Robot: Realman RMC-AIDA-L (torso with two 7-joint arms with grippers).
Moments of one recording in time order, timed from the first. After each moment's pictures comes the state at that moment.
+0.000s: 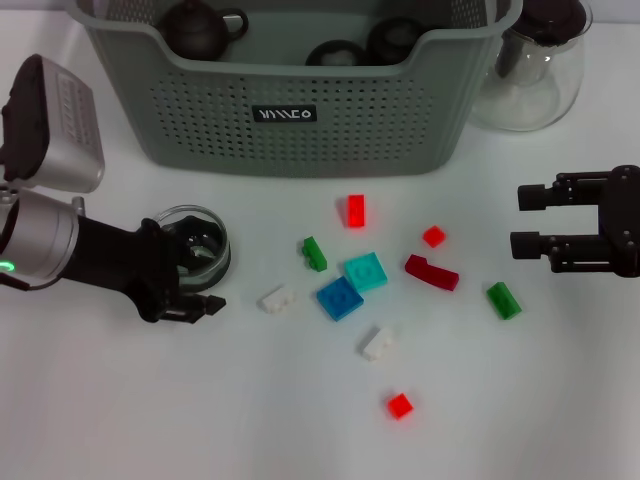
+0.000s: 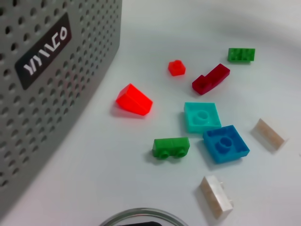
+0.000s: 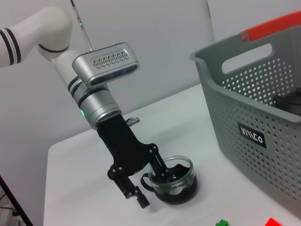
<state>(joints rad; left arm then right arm) -0.48 -2.18 0.85 1.05 2.51 1.57 -1.51 0.45 2.03 -0.73 -0.91 -2.04 -1.83 1.57</state>
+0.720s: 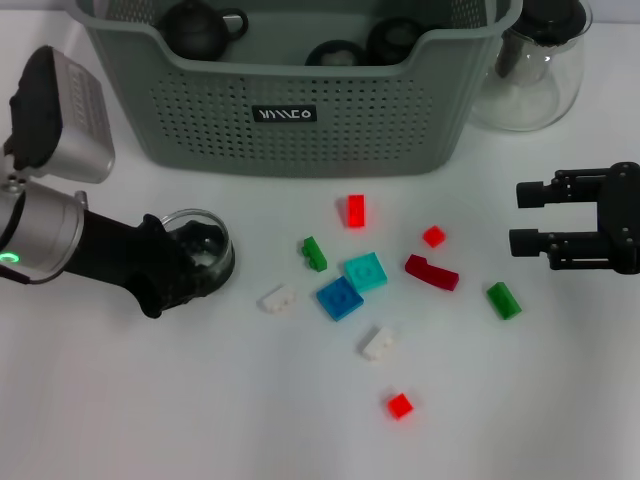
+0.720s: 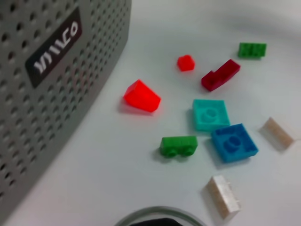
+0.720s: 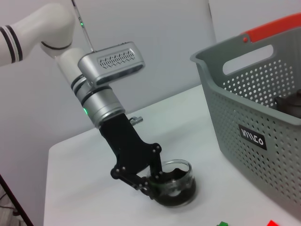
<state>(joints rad) -0.49 -2.18 0.89 1.08 2.52 1.57 -1.58 0.45 2.03 -0.73 -0.91 -2.04 -1.83 1.57</state>
